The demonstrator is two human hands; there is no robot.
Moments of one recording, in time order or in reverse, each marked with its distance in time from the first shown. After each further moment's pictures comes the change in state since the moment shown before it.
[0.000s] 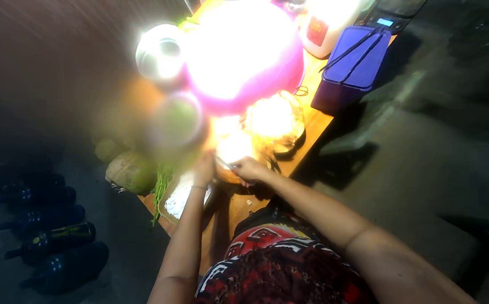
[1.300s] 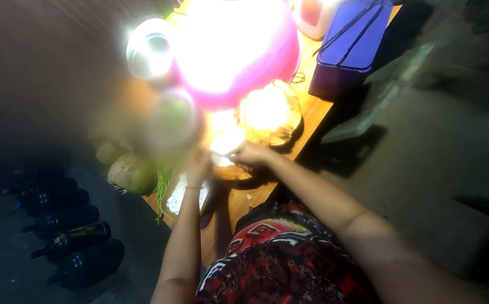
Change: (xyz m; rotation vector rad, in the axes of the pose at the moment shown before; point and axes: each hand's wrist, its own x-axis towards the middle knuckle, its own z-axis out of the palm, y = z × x) left_hand -0.003 -0.006 -0.003 -0.091 0.082 0.025; right_hand 0.000 0.006 -0.037 0.060 -0.064 -0.136
